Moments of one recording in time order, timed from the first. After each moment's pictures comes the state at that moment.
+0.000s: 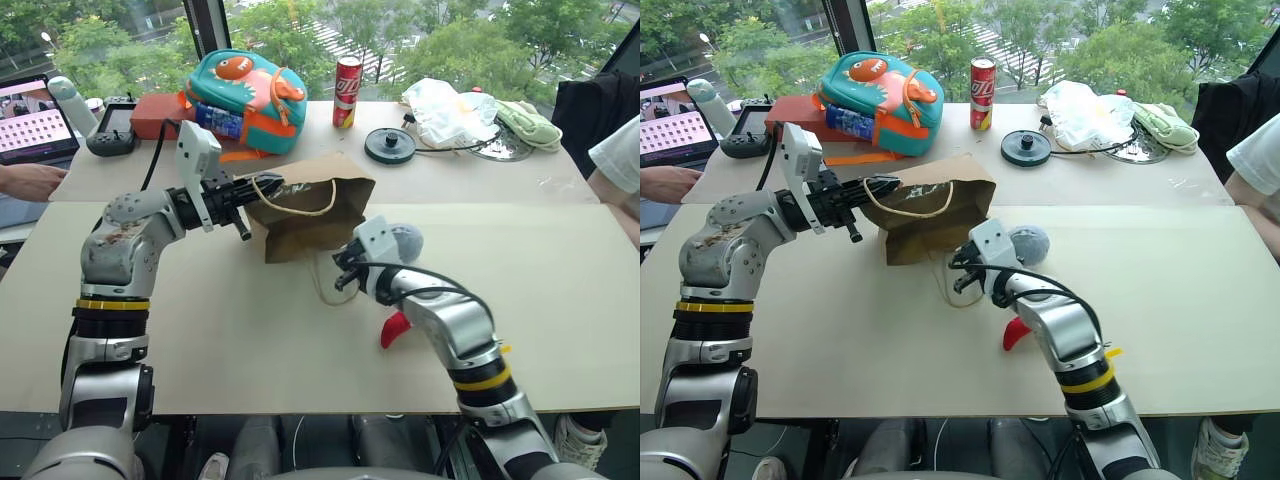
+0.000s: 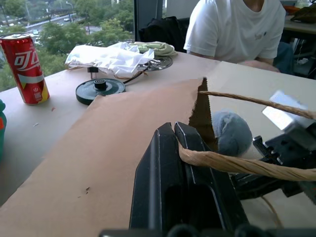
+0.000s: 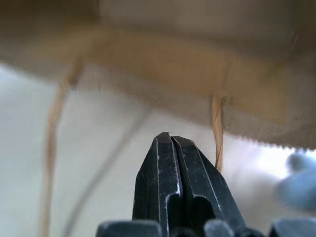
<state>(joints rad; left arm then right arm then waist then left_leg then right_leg) -0.69 0.56 0.08 0.10 -0.47 0.50 -0.97 -0.45 -0.26 0.18 -0.35 0.28 0.86 0.36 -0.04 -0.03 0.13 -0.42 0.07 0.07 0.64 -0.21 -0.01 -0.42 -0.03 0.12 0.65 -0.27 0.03</state>
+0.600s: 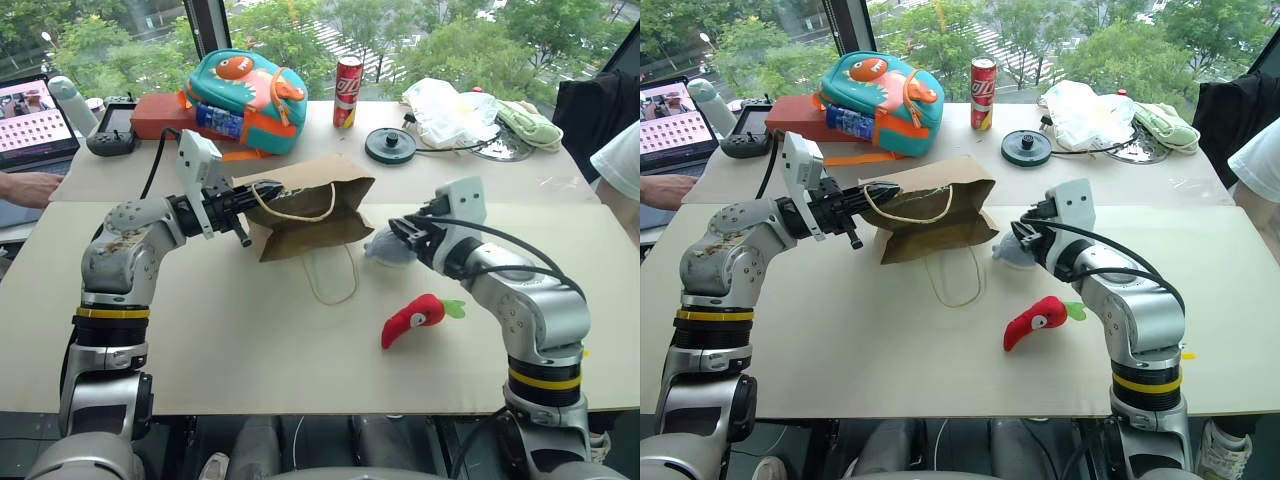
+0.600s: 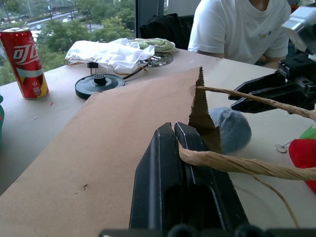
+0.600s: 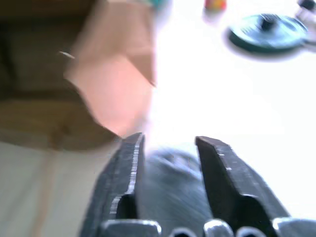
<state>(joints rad) -0.65 0.56 0.08 0.06 -0.48 0.50 -0.95 -0.44 -0.40 -0.10 -0.36 0.35 1.02 0.28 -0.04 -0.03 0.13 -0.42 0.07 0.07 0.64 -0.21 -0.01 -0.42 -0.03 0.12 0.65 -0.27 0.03</state>
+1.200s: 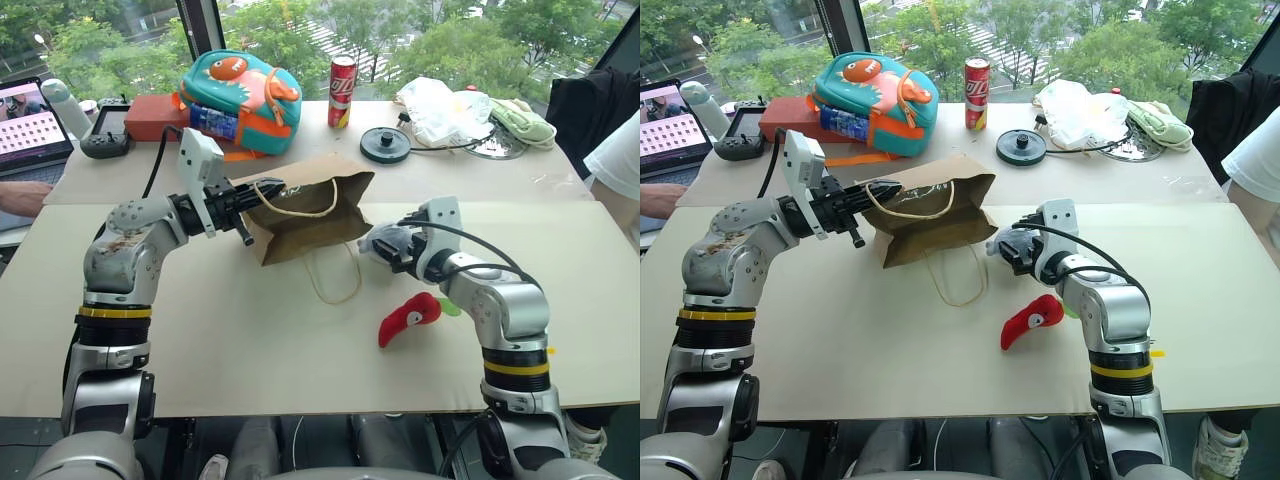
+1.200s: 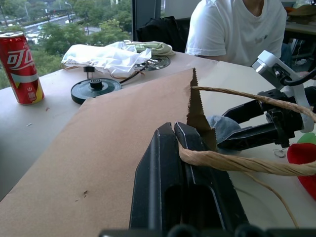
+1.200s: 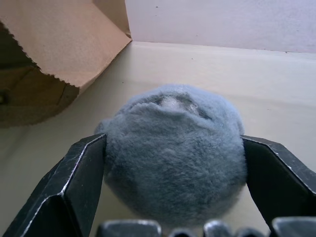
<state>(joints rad) -0.66 0.55 0.08 0.06 -0.48 0.50 -0.94 -0.48 -0.28 -0.07 -0.21 0.32 1.02 0.21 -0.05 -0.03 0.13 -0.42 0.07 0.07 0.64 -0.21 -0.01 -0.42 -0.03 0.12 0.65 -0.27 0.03</state>
